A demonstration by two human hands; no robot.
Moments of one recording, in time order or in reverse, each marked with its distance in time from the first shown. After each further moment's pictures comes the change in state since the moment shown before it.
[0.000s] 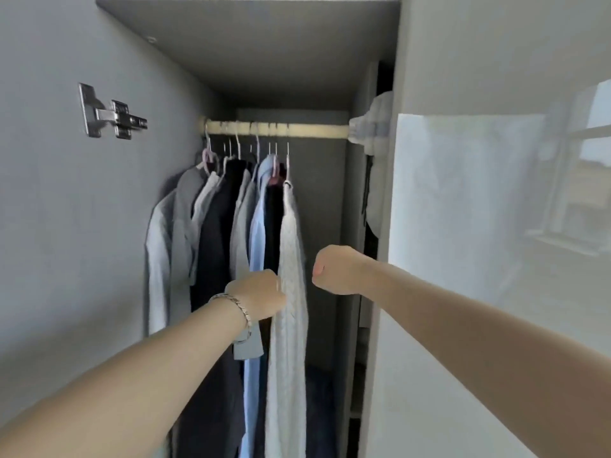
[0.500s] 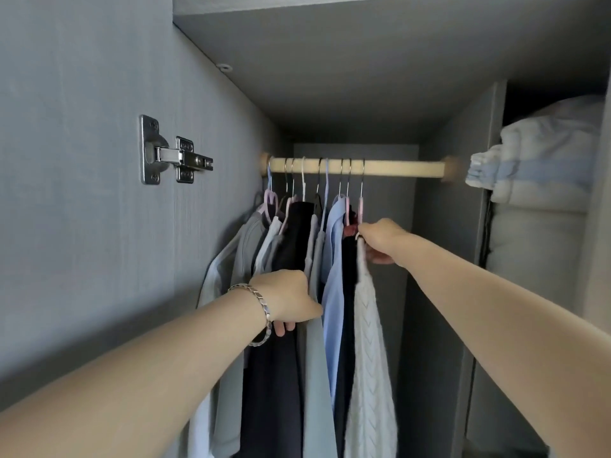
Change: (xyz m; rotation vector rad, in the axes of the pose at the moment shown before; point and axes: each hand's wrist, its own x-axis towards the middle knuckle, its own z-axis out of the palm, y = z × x) left_hand 0.081 -0.073 -0.107 0.027 -0.055 -0.055; right_hand 0.197 -0.049 -0.068 0.833 0.276 0.209
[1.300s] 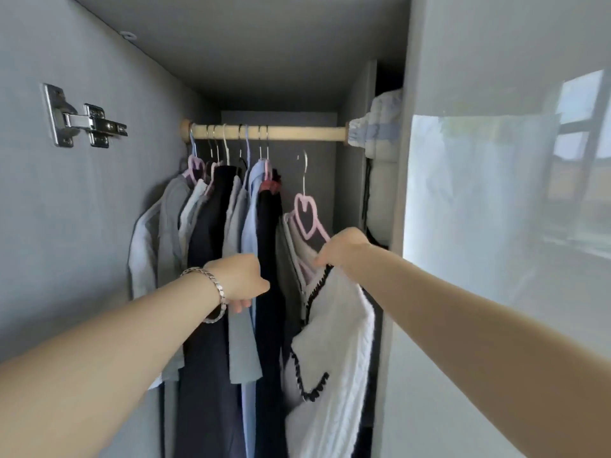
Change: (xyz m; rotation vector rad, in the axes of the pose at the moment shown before) left_hand -0.052 0.045 0.046 -0.001 -0.053 0.032; right_hand -0.152 0.061 -0.046 -0.431 -0.080 -0.003
